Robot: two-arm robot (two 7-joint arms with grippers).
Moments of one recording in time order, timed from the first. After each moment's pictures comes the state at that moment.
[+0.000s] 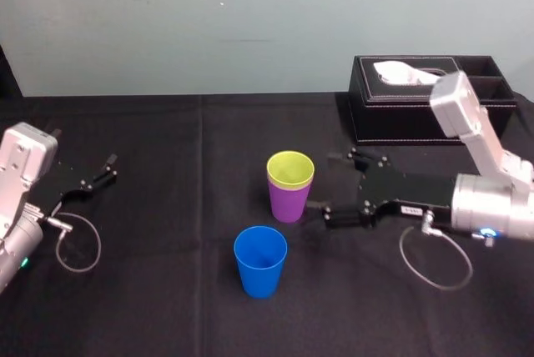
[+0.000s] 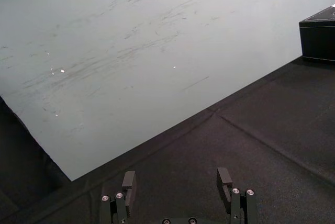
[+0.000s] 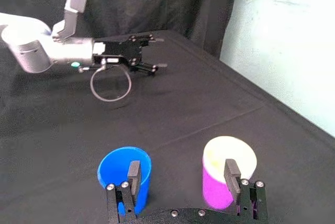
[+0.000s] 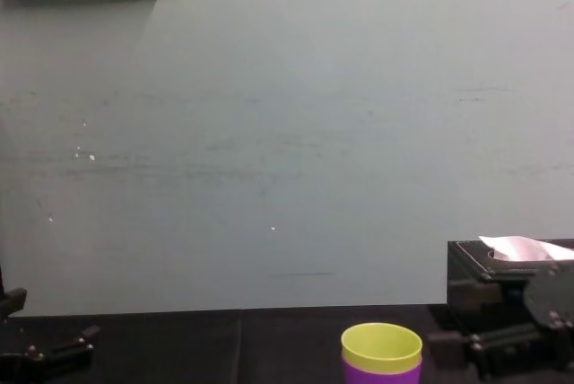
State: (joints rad) left arm -0.20 0.60 0.45 -1.41 -0.25 -0.12 0.03; right arm 0.38 0.74 -0.55 -1.57 0.56 0.12 0.72
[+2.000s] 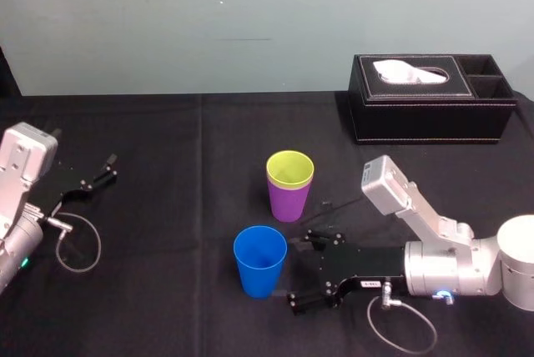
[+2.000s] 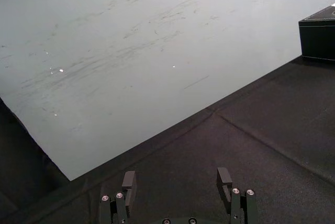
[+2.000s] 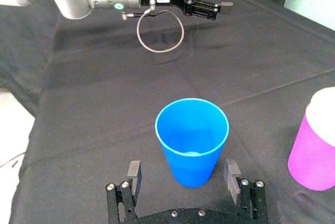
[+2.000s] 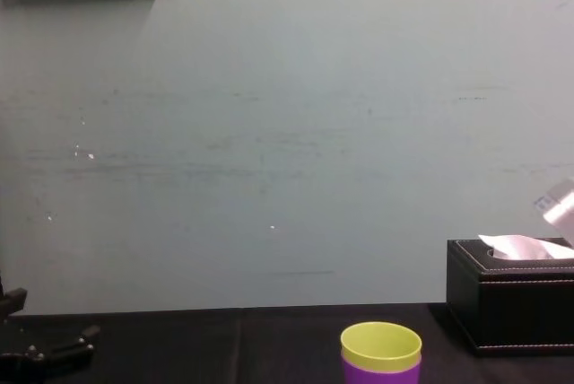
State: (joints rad) left arm -0.20 0.60 0.45 -1.41 -0.25 -0.12 0.03; right arm 0.37 0.66 -0.68 -1.48 0.45 0.12 0.80
